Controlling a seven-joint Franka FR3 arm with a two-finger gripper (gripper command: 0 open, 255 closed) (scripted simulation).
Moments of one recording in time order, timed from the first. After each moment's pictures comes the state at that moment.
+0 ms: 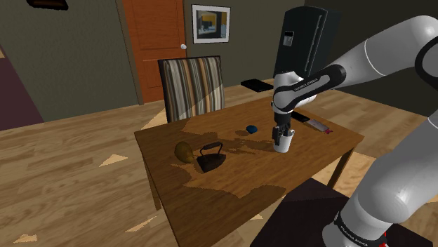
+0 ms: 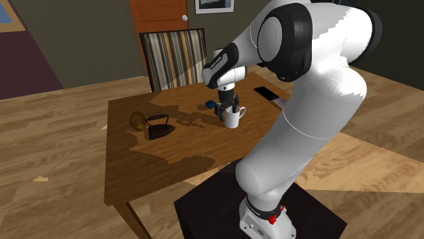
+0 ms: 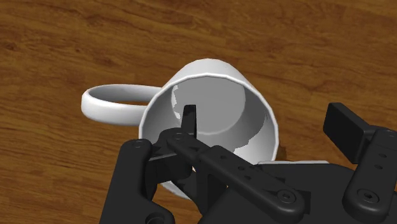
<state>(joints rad) -0.13 -0.19 -0.25 -2.48 -0.16 2.14 -0.29</state>
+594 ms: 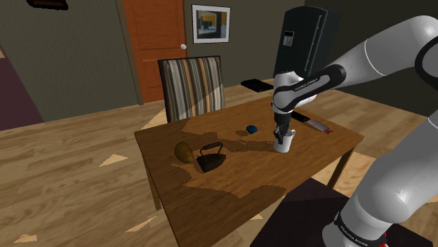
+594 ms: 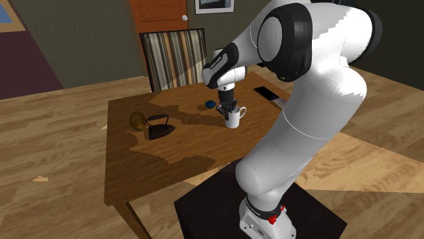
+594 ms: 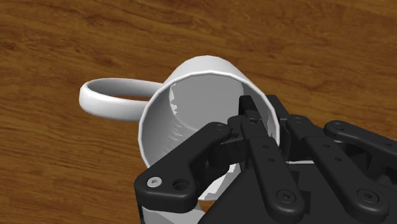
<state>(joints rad) -0.13 -0.19 -0.25 -2.48 -0.16 2.14 -0.29</state>
